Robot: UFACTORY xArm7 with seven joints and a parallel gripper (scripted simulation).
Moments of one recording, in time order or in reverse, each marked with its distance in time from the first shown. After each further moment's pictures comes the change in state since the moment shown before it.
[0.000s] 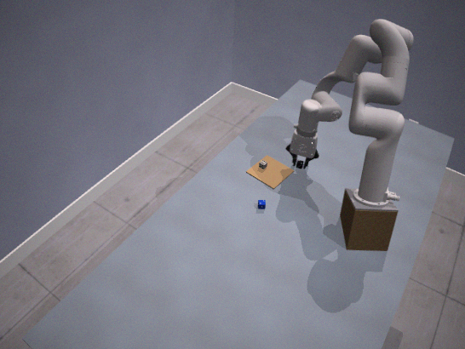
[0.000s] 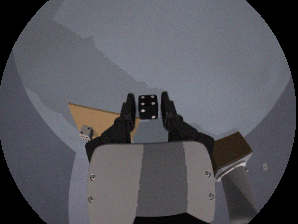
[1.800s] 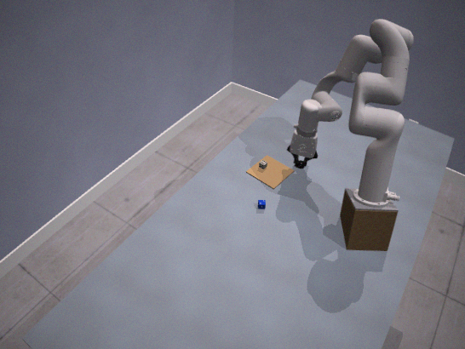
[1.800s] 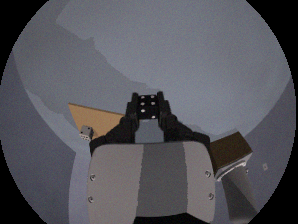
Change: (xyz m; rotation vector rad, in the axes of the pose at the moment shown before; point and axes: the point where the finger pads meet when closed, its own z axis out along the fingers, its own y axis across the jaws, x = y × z) arm 0.000 0.000 0.000 0.000 0.000 0.000
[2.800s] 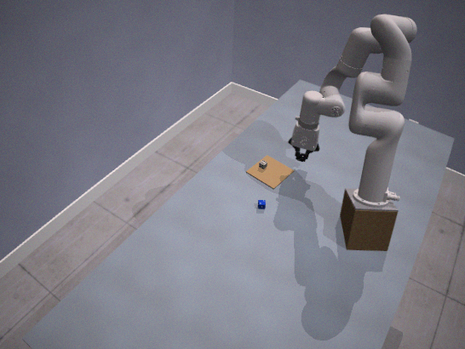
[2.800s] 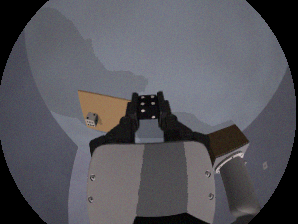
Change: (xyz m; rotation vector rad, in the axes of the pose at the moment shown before) arm 0.000 0.000 -0.039 0.006 0.008 0.001
